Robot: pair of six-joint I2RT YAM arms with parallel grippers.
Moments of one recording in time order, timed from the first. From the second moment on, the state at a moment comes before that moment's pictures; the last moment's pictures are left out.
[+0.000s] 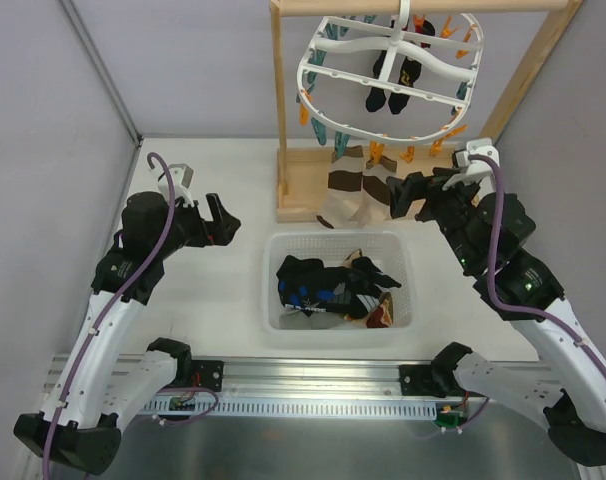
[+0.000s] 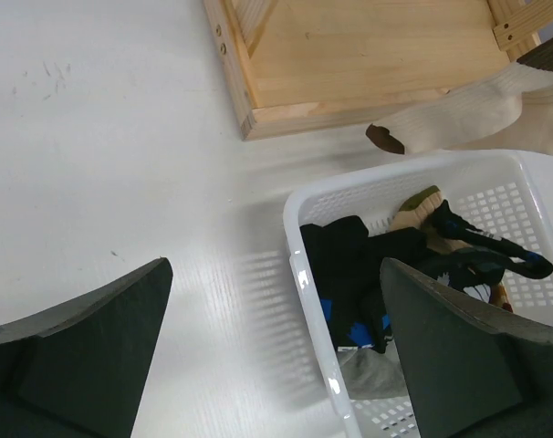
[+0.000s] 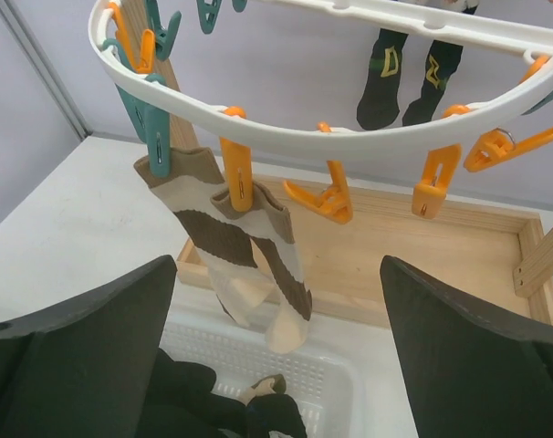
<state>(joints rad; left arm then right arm) -0.23 0.82 0.97 -0.56 0.19 -0.32 0.71 0.85 1.24 -0.37 0.39 0.08</state>
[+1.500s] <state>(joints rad) -0.30 0.80 0.93 -0.54 0.18 -0.30 0.71 1.47 1.78 -0.37 0.32 -0.31</state>
